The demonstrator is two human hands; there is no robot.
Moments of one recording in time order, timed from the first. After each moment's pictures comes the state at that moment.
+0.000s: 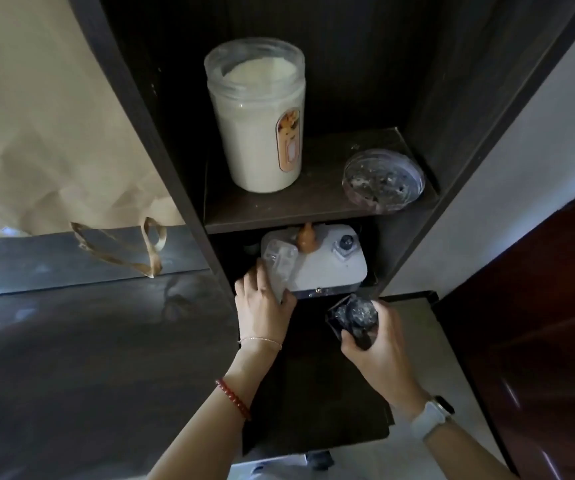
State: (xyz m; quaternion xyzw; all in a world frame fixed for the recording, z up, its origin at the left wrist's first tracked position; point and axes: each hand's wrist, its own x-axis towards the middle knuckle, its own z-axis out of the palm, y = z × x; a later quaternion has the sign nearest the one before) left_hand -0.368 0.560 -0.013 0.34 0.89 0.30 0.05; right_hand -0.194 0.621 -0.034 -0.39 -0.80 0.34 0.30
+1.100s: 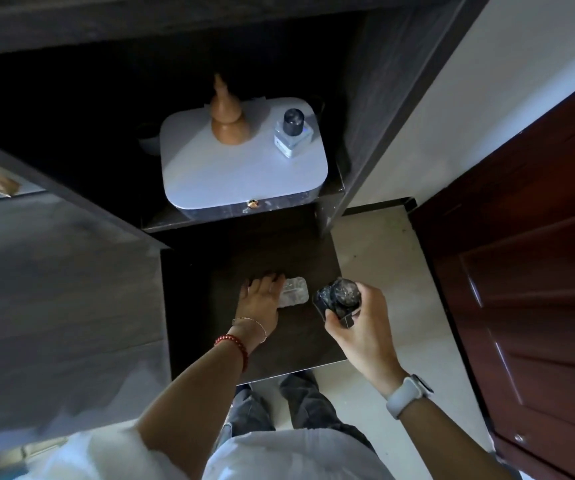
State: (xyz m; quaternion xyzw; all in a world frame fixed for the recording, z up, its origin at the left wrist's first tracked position) left_hand -0.289 0.554 -0.234 0.54 0.80 -0.03 0.24; right_hand -0.120 0.614 -0.155 -0.50 -0.78 0.34 0.17
